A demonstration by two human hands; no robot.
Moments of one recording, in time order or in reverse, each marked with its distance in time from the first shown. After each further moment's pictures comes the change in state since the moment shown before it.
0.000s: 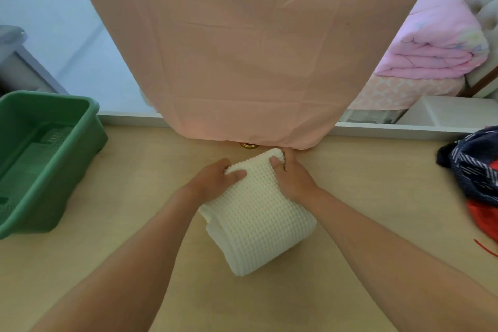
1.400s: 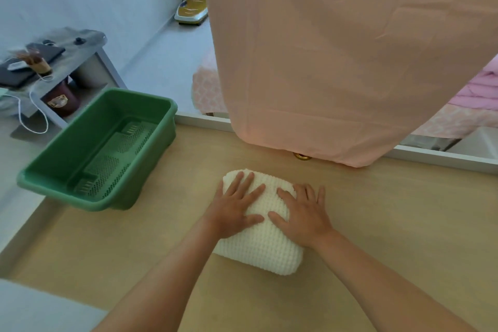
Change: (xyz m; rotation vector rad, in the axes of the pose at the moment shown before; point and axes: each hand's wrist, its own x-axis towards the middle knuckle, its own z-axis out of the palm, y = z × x) left_hand -0.066 -0.118 -0.013 0.649 0.123 0.273; right_hand -0.050 -0.041 0.107 -0.877 -0.051 -0.268
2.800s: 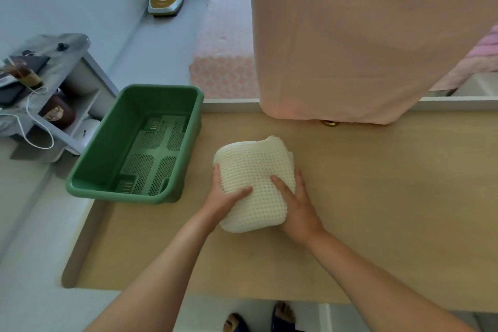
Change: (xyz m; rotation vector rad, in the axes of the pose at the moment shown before) left_hand -0.097 -0.126 0.004 -1.230 0.082 -0.432; right_hand -0.019 -0.160 0.088 0.578 0.265 0.009
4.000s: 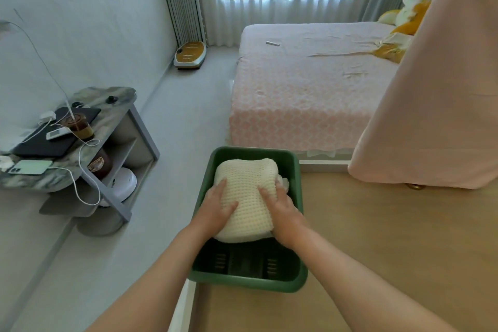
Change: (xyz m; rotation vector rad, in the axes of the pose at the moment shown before) left_hand 0.108 0.014 -0.328 0.461 0.054 0.276; right_hand 0.221 -0.266 0.129 -0.389 -0.246 0.063
